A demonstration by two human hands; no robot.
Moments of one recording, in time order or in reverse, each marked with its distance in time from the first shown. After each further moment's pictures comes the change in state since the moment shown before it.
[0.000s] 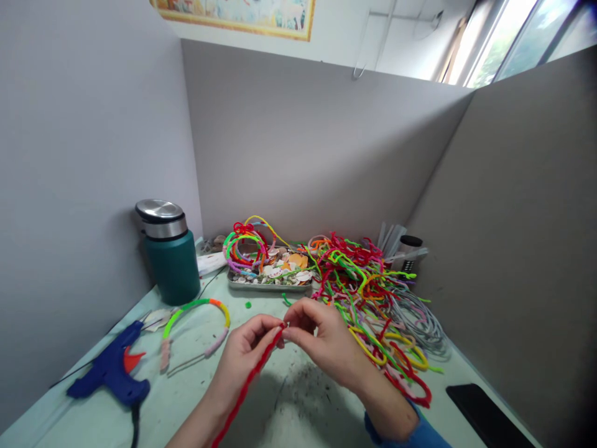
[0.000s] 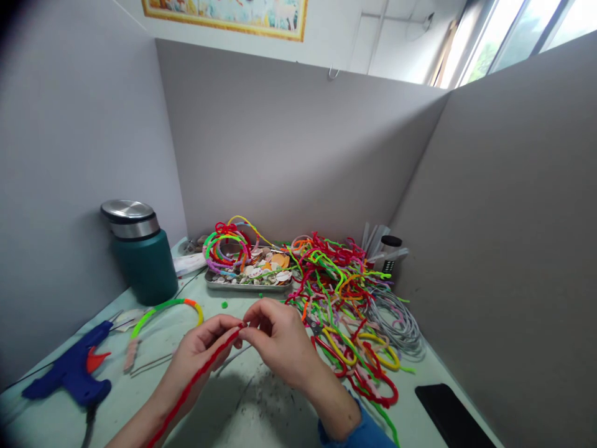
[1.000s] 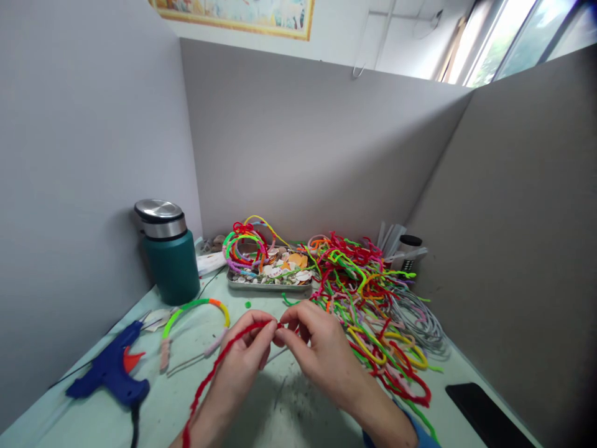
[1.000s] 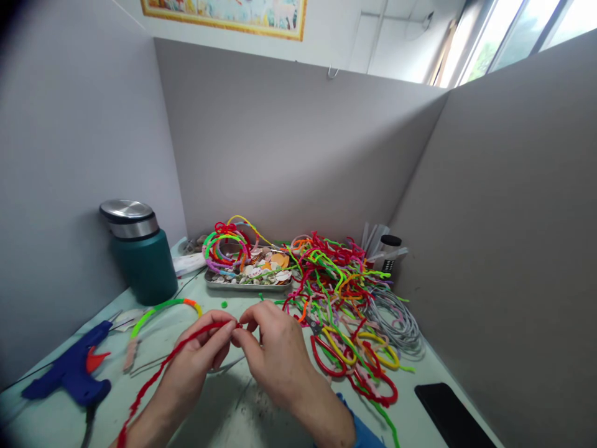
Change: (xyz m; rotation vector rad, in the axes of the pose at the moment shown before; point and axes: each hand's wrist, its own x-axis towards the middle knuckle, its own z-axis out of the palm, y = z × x) left_hand -0.003 0.001 0.006 -0.043 0.114 0.016; right_hand -0.010 -0.006 0.009 -0.267 0.095 -0.096
